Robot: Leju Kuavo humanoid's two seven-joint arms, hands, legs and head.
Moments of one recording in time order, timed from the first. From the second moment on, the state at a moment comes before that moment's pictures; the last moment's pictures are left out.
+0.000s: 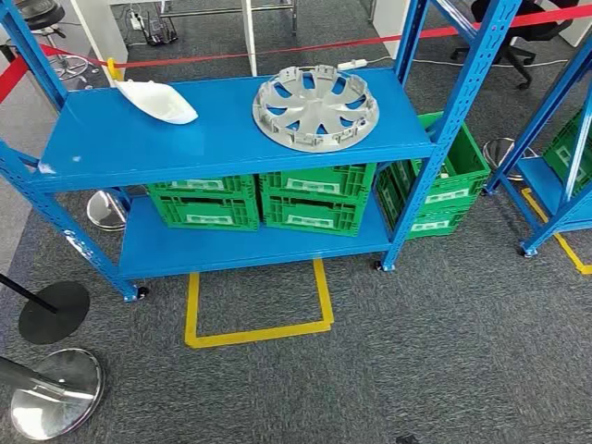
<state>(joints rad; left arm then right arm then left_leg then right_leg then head) 0.16 0.00 -0.02 -0.43 0.00 0.00 -0.01 0.16 -0.01 0.02 -0.42 0.00 0.00 0.00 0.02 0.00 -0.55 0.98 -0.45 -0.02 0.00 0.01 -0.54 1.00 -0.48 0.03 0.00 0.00</state>
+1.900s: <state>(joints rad) 0.10 0.22 -0.76 -0.73 1.06 0.39 -0.29 0.23 -0.27 0.48 -0.98 -0.23 -0.41 0.12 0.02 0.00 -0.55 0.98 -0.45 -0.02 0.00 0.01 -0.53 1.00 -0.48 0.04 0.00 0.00</state>
